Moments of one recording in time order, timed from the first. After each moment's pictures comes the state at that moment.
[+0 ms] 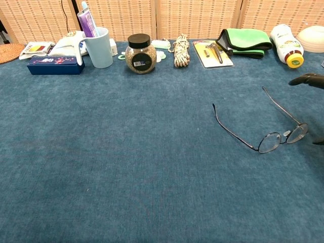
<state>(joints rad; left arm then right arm) 0.00 -0.99 -0.05 -1.74 1.48 1.57 0.04 0.37 -1.35 0.15 -1.68 -1.14 1.08 -0.36</state>
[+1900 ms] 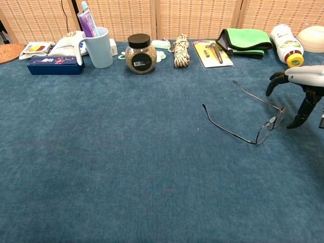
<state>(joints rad) -0.01 -1.00 -0.05 -1.73 1.47 1.56 0.05 0.69 -1.38 0.18 -1.59 -0.65 0.91 -0.60</state>
